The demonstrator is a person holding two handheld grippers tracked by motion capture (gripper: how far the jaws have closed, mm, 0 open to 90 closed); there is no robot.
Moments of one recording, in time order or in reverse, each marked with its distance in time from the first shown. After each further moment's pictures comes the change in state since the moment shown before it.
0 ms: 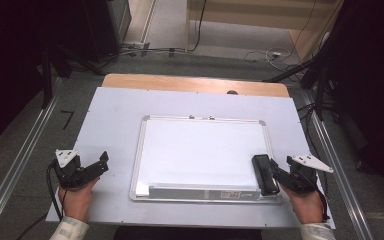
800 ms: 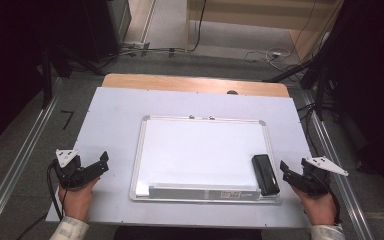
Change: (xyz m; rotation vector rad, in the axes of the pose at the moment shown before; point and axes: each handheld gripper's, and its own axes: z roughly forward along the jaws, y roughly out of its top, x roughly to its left) left arm 0.000 0.000 0.000 -0.001 0.001 -0.001; right arm -0.032 -0.009 -0.003 -0.004 -0.028 0.028
